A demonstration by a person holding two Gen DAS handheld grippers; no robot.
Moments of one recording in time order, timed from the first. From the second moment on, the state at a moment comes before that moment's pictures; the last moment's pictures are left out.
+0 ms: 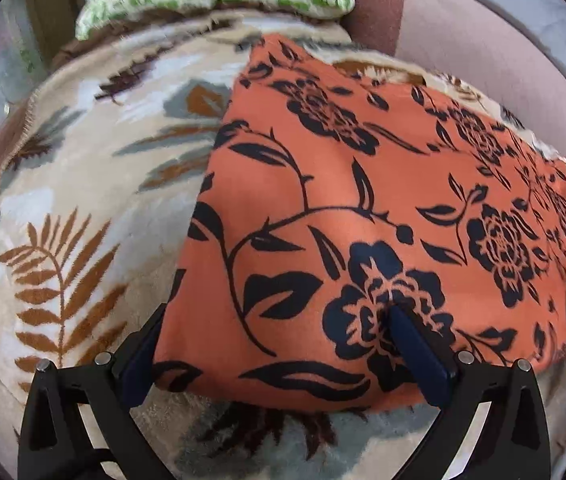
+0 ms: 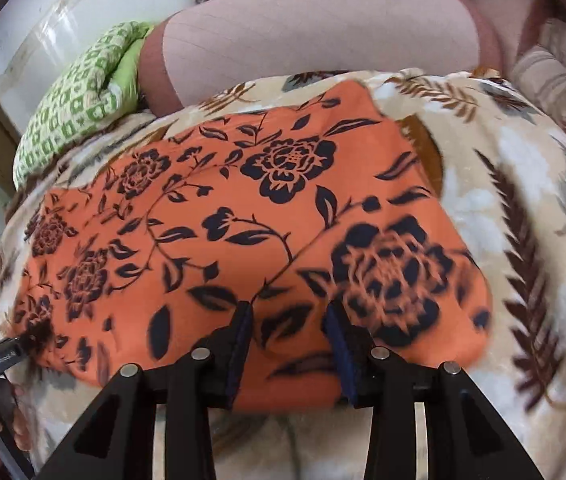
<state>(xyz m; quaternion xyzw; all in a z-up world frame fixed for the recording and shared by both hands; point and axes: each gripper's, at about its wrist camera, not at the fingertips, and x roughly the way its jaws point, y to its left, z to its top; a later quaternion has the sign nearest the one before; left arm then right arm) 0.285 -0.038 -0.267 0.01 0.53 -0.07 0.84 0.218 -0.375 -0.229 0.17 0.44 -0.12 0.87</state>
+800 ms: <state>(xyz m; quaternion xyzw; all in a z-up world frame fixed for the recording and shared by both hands) 0.234 -0.087 -0.206 0.09 0.39 -0.05 0.91 0.163 -0.369 -0.202 0.31 0.37 -0.05 0.87</state>
